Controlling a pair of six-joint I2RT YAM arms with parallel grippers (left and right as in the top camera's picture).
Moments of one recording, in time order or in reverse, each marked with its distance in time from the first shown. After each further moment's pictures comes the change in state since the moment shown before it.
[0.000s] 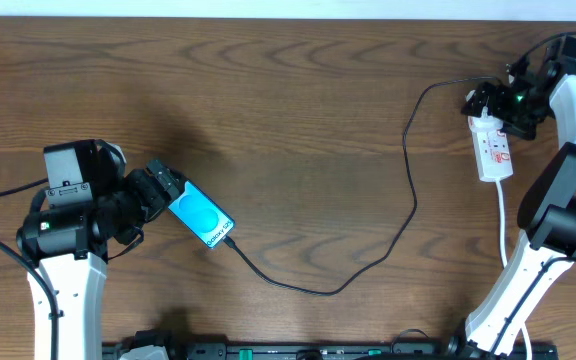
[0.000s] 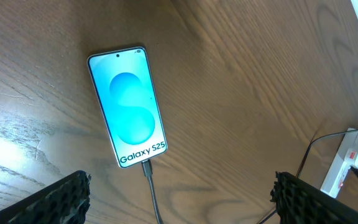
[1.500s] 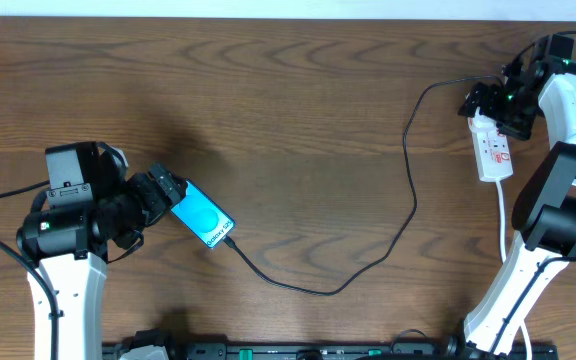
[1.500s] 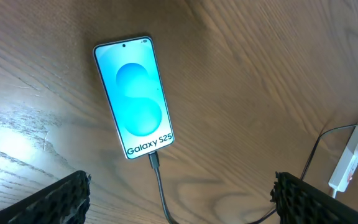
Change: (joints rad) left arm 0.000 0.000 0.000 -0.038 -0.003 0.026; right arm 0.047 -0.014 -0.035 0.042 0.099 0.090
